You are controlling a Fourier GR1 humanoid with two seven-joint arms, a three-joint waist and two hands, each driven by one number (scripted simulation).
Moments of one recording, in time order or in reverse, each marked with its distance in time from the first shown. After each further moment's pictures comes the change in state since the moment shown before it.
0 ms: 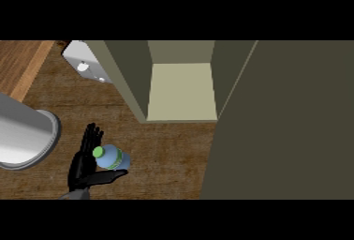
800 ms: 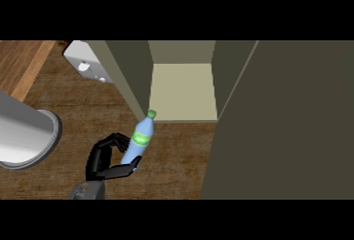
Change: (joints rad) left arm -0.086 -0.026 -0.099 0.084 -0.115 0.085 -0.197; right arm -0.028 -0.032 -0.036 0.001 -0.015 -0.010 0.006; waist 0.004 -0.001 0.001
